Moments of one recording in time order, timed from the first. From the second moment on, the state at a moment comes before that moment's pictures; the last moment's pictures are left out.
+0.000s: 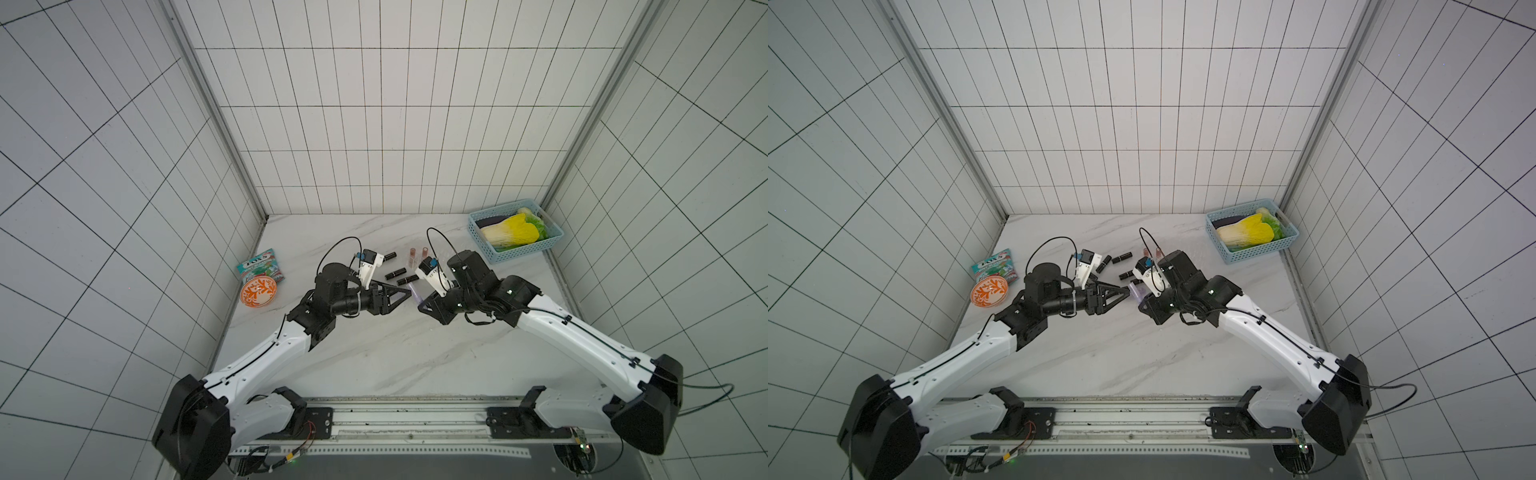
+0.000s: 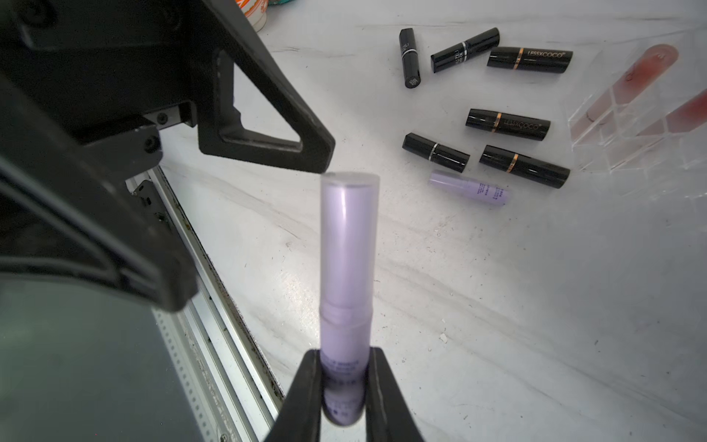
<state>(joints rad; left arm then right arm) -0.55 1.14 0.72 0.14 0.66 -0.59 0.86 1.27 1.16 -0.73 -0.31 0.09</state>
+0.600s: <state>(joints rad) -0.63 1.19 0.75 0.21 0.62 -0.62 0.87 1.24 1.15 -0.71 -0.39 0.11</state>
